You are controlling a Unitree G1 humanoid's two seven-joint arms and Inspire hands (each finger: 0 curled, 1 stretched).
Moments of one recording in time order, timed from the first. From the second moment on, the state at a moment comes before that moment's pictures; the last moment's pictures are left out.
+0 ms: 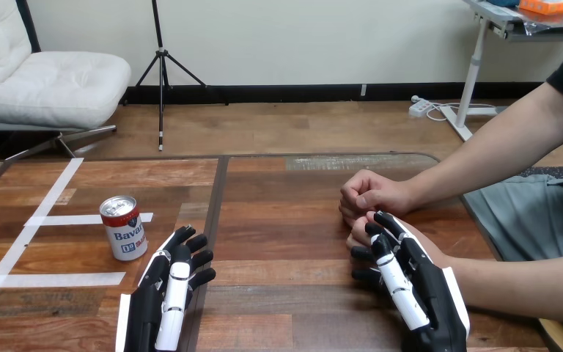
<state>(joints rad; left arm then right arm) 0.23 -0.06 -0.06 0.40 -0.16 -0.64 0.00 0.18 0.04 0.03 0.28 0.07 -0.40 0.06</state>
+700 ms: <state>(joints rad) 0.23 -0.06 -0.06 0.40 -0.17 -0.64 0.00 0.19 0.04 0.03 0.28 0.07 -0.42 0.06</state>
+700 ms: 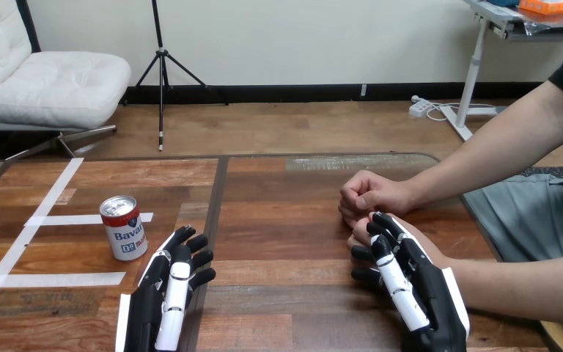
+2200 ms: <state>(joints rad) 0.23 -0.06 -0.06 0.39 -0.12 -0.69 0.01 0.20 0.05 0.03 0.28 0.04 -0.51 0.05</state>
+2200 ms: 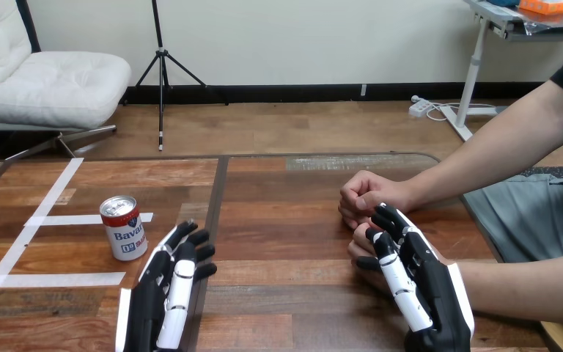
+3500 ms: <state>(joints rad) 0.24 -0.05 -0.05 0.20 0.07 -0.80 0.14 0.20 0.05 0.03 0.28 0.03 -0.51 0.04</state>
